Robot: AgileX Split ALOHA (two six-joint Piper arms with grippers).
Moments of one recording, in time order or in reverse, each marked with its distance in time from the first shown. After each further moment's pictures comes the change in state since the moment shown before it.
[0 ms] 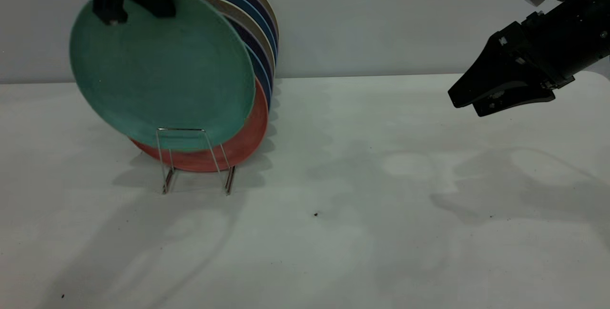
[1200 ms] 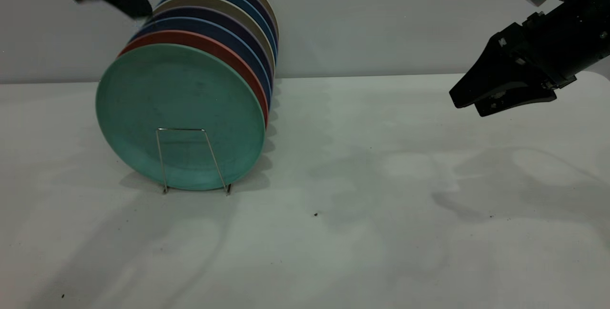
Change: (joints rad) left arm 0.004 -0.109 0.000 -0.006 0.128 -0.131; right arm 0.000 0.000 0.000 -0.004 -0.020 0.006
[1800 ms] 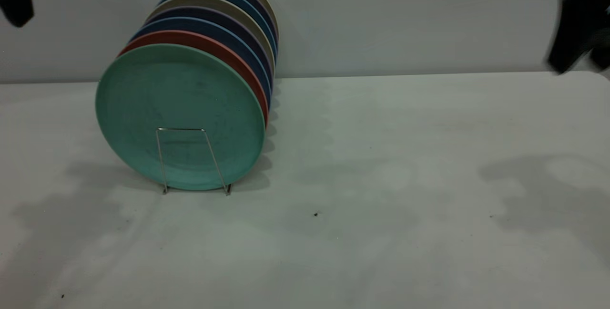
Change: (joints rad) left arm 0.176 -0.063 0.000 0.099 0.357 -1.143; right arm 0.075 -0.300 -0.066 -0.859 0.050 0.840
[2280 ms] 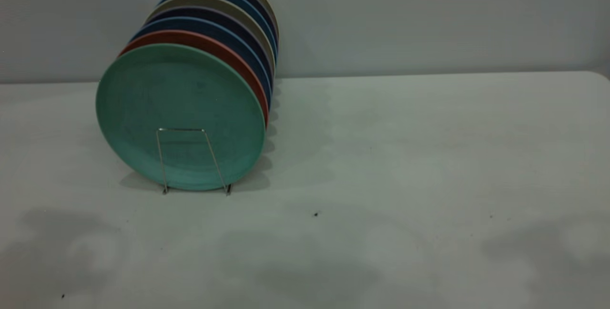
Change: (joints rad) left arm 0.000 -0.372 0.276 -0.091 -0.091 0.009; right arm 0.290 -0.466 0.063 -0.357 0.331 0.337
